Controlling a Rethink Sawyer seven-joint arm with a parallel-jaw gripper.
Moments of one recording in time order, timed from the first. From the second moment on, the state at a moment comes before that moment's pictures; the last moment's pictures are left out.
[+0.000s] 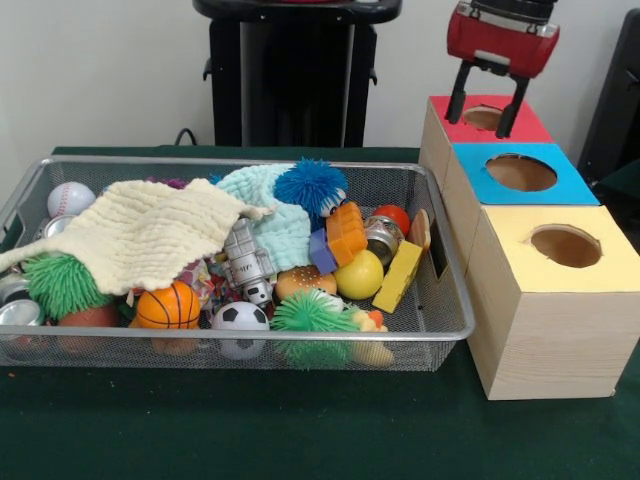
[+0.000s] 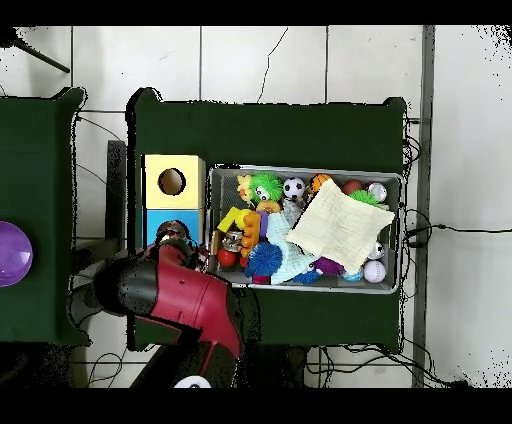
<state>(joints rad) 0.38 -0.67 -0.45 1.82 0.46 0.42 1.92</state>
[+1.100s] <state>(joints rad) 0.09 -0.64 -0.40 1.73 0.27 0.40 1.92</state>
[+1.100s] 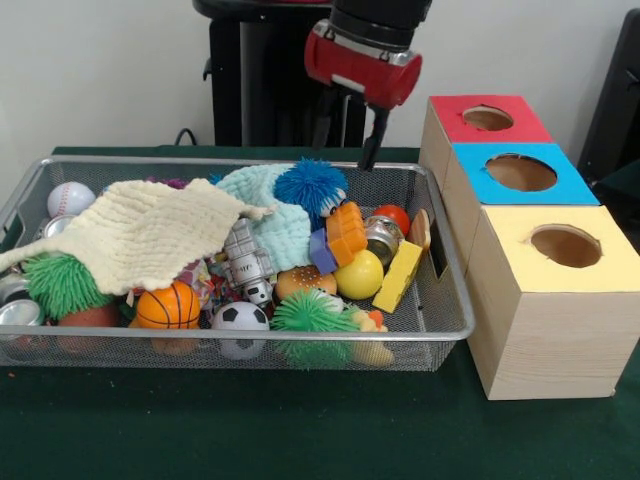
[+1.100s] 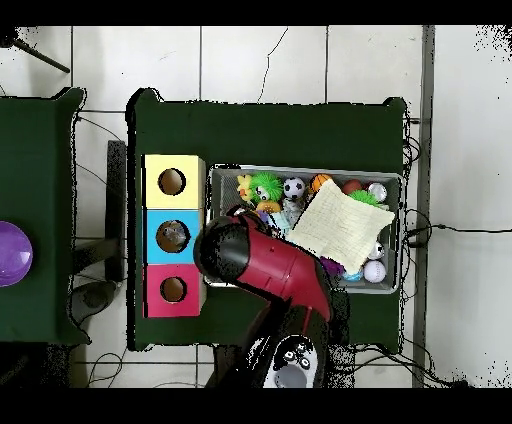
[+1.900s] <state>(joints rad) 0.07 -0.57 -0.41 1.71 0.11 0.27 1.92</state>
